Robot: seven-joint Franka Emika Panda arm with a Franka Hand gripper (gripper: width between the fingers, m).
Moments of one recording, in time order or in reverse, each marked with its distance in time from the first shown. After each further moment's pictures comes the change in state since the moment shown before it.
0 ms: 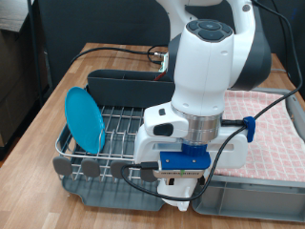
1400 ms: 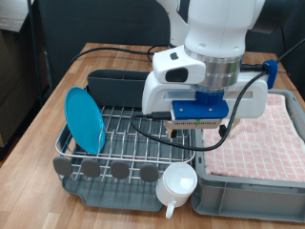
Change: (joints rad) arm 0.015 -0.148 0.012 0.103 -0.018 -0.349 -0.018
